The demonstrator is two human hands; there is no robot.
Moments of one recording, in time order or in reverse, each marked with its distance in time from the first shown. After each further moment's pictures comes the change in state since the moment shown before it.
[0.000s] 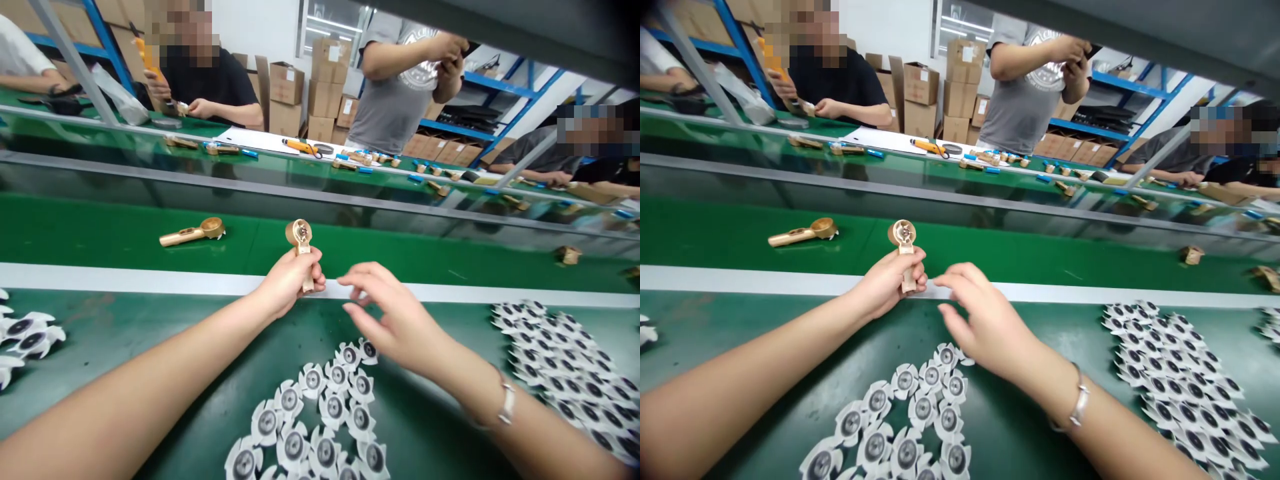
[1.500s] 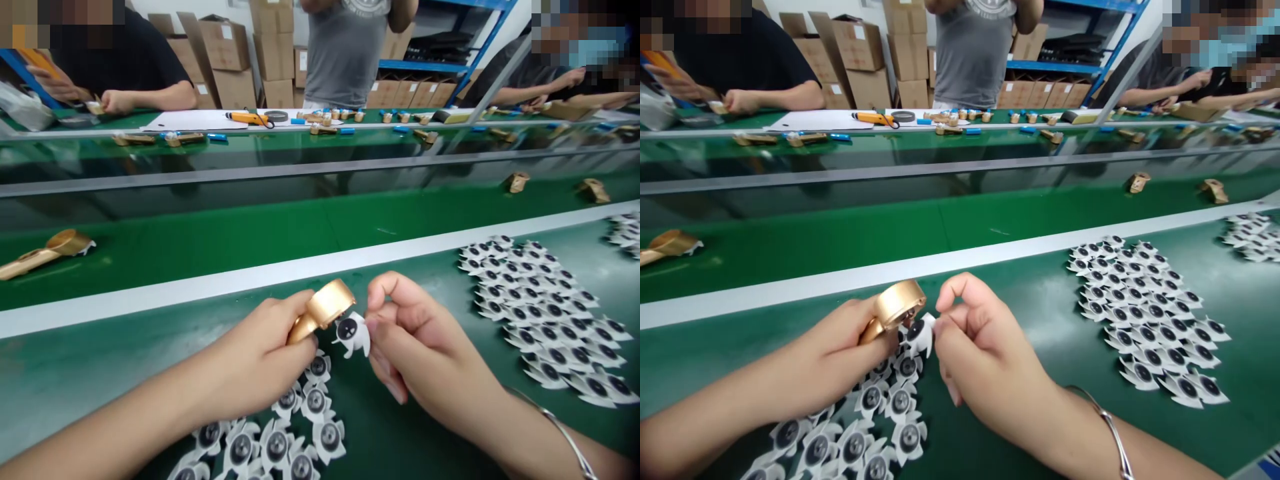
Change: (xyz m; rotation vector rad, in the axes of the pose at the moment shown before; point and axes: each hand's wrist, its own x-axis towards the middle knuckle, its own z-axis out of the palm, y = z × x) left_hand -0.067 0.003 0.051 0.982 -0.488 -0.138; right_hand -0.070 -0.028 -0.027 1.030 0.180 0.666
